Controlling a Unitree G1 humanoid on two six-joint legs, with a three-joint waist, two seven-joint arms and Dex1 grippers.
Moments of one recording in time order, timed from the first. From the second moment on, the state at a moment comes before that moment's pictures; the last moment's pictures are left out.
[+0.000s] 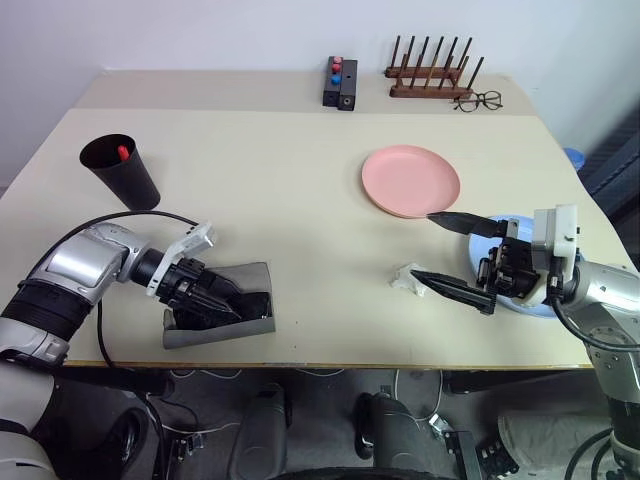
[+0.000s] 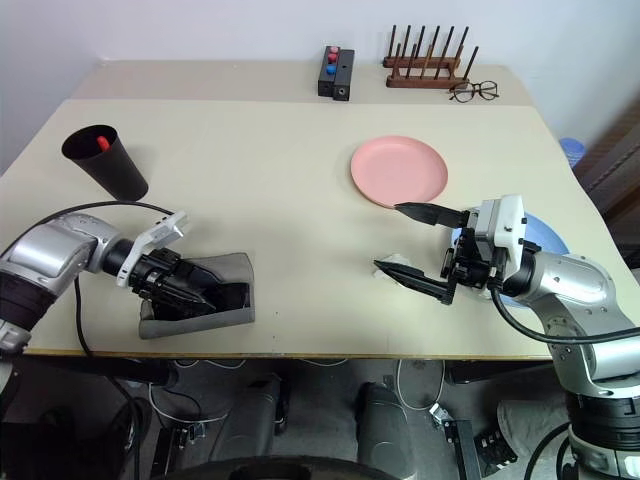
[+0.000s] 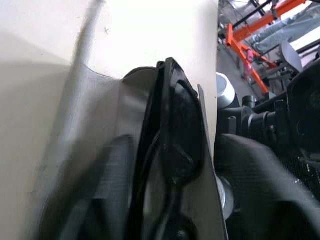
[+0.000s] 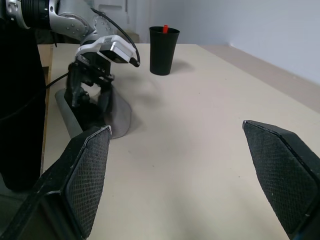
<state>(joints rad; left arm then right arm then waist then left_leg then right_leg) -0.70 1.00 -0.50 0.32 -0.54 0.62 -1.61 -0.12 -0.75 -0.25 -0.39 0.69 0.29 1.06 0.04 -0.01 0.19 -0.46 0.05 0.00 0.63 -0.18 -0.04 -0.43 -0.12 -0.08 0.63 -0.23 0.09</state>
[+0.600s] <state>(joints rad) -0.75 1.01 -0.49 0.31 -0.49 0.52 -1.61 -0.13 -0.75 -0.25 -0.39 0.69 0.29 1.06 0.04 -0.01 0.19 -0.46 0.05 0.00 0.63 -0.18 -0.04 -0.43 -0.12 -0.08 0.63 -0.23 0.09</state>
